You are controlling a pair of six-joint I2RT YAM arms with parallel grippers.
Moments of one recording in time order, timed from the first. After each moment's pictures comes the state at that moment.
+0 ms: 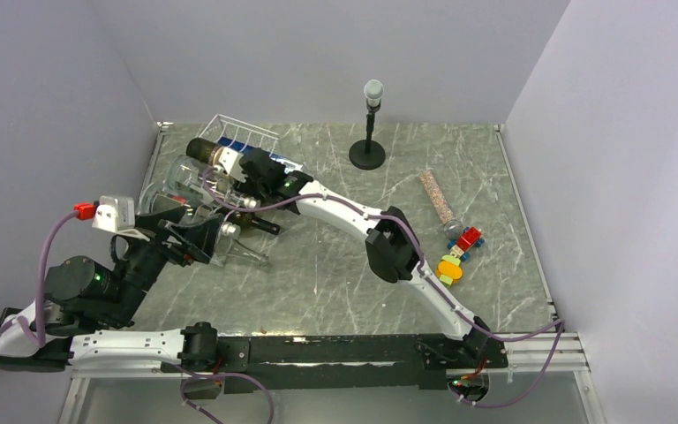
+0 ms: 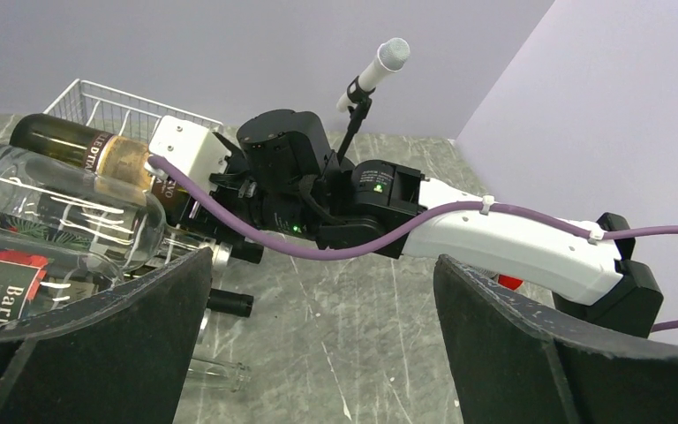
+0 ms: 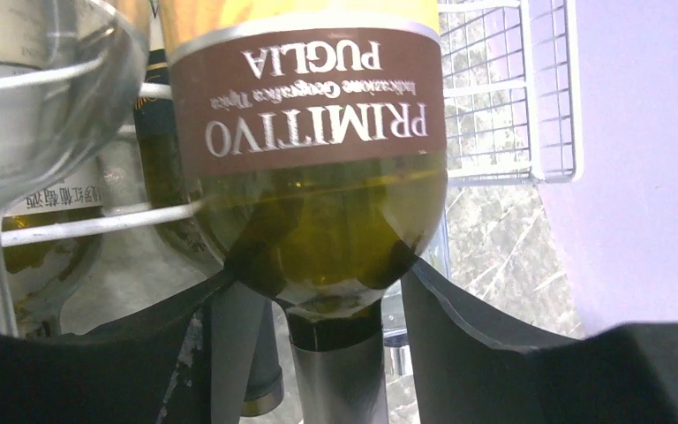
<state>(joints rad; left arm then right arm) -1.51 0.36 1.08 -0.56 -1.14 -0.26 0.95 2.50 2.33 -0.44 0.29 -0.50</state>
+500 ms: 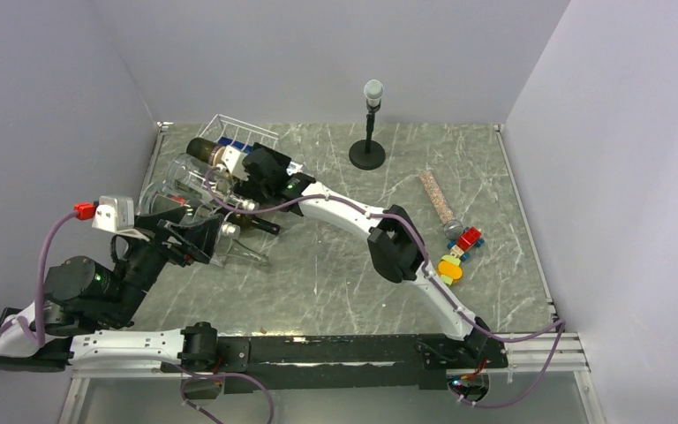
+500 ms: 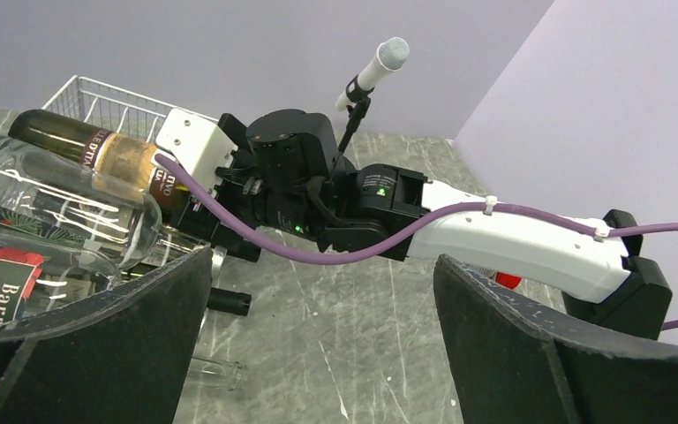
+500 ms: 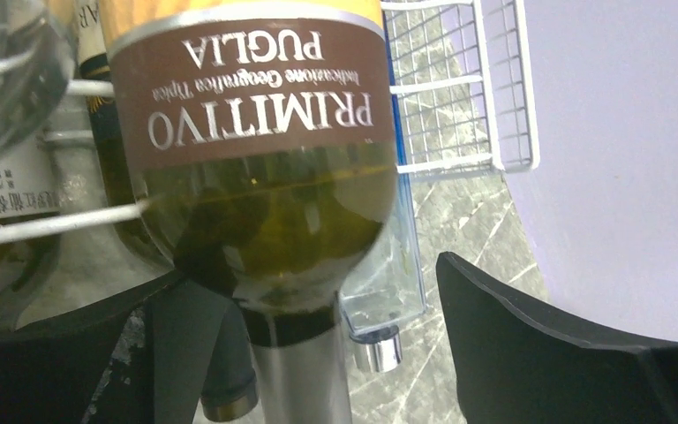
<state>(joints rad) -1.51 0.36 1.08 -0.57 -1.14 -0.27 0.96 2.47 2.26 -0.34 0.35 -0.53</state>
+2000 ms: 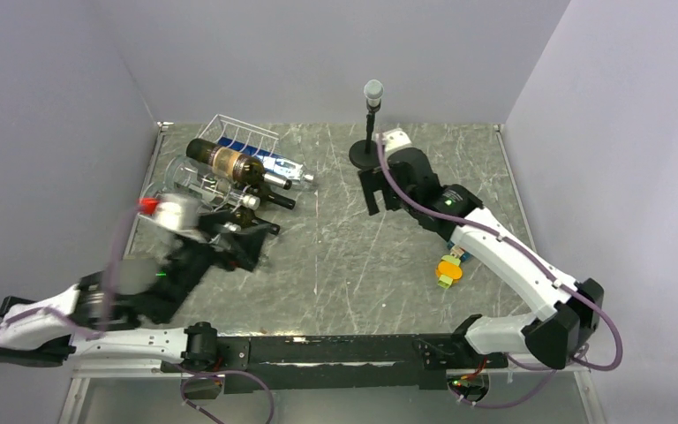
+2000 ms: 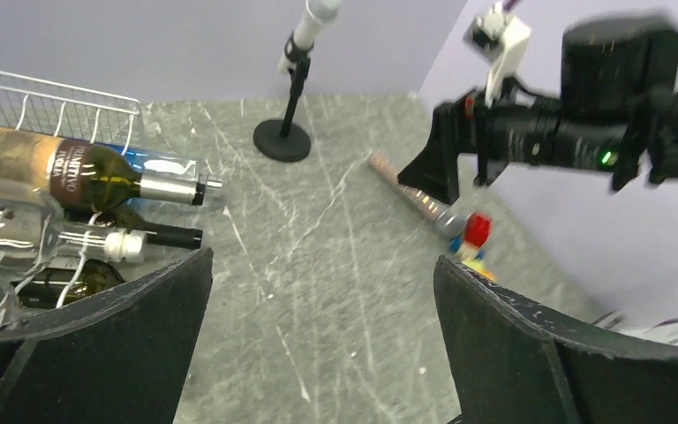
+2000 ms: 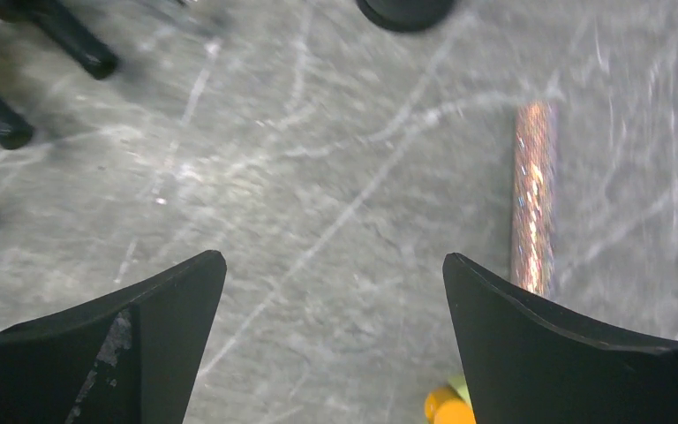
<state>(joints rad) -1.51 0.48 1.06 -0.50 -1.02 -0.33 0.72 1.31 1.29 -0.61 0.31 0.09</state>
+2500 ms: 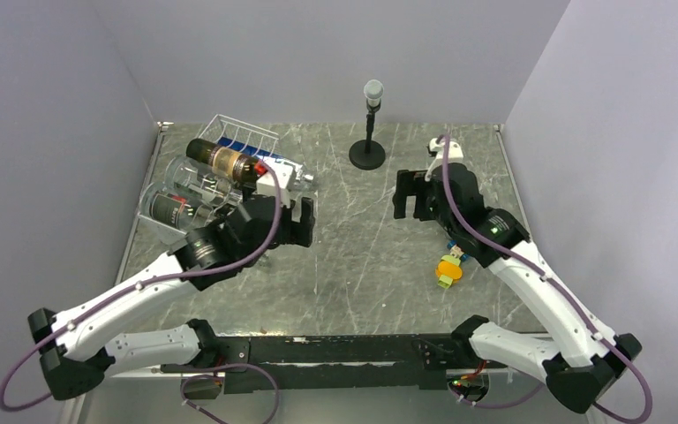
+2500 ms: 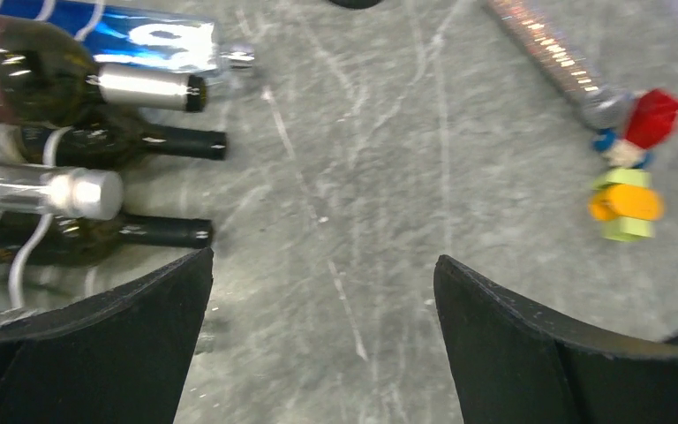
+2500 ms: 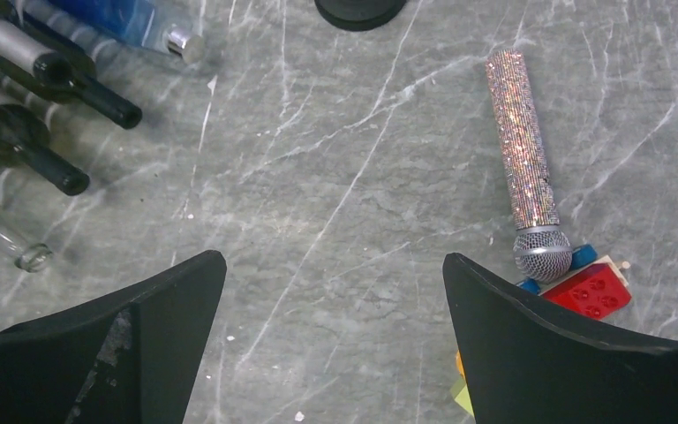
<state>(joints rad) -0.99 1.04 1.10 -0.57 -0.56 -0.40 0.59 1.03 1.14 -0.68 0.31 0.30</state>
